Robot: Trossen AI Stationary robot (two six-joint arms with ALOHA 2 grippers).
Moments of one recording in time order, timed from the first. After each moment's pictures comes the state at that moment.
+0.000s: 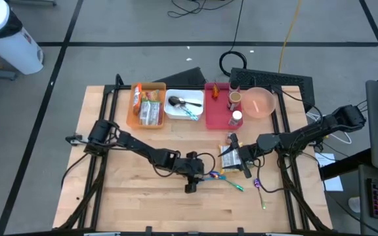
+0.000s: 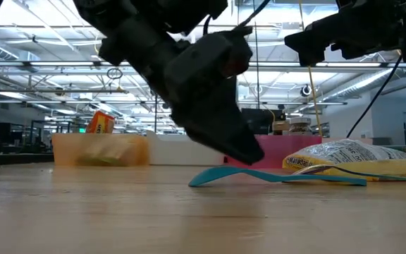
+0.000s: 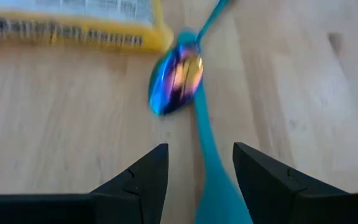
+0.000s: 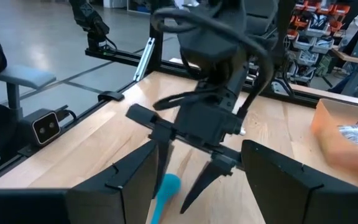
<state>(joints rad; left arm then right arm) -0.25 2.04 1.19 0.13 -0.03 -0.24 0.24 1.09 0.33 0.65 -0.07 -0.12</state>
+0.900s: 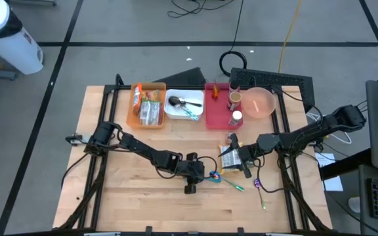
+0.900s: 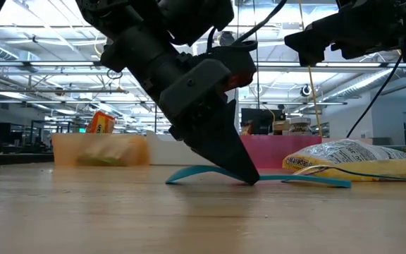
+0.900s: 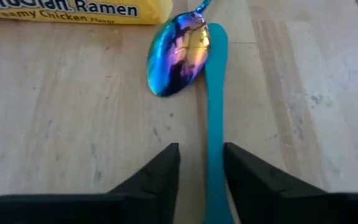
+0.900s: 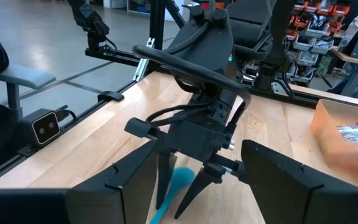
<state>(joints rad) -0.26 2.09 1.22 -0.02 -0.02 -0.21 0.24 1.09 0.33 0.65 -0.07 -0.12</state>
